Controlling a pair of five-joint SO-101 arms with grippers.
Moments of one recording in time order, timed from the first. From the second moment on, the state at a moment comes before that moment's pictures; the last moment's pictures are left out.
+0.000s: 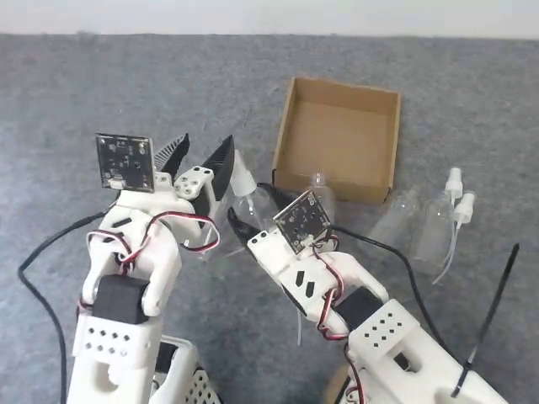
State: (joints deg) left arm 5.2 -65.4 56.1 42.2 11.6; right arm -42.8 -55.0 76.9 1.8 2.3
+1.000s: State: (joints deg) left arm 9.7 -88.3 74.7 50.0 2.9; right arm -33.3 -16.9 29.9 17.4 2.3
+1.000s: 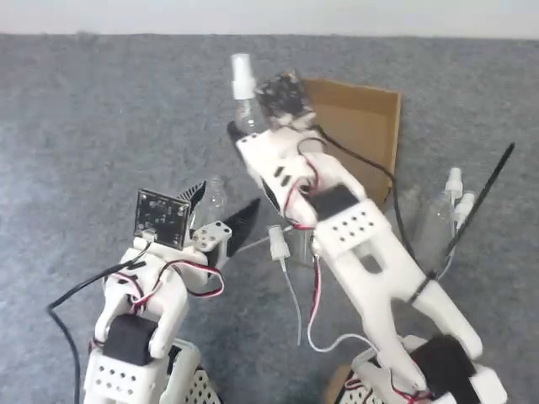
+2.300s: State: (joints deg) left arm -0.5 -77.7 79.5 33.5 2.7; right arm -20.7 -6.2 18.0 14.9 2.2
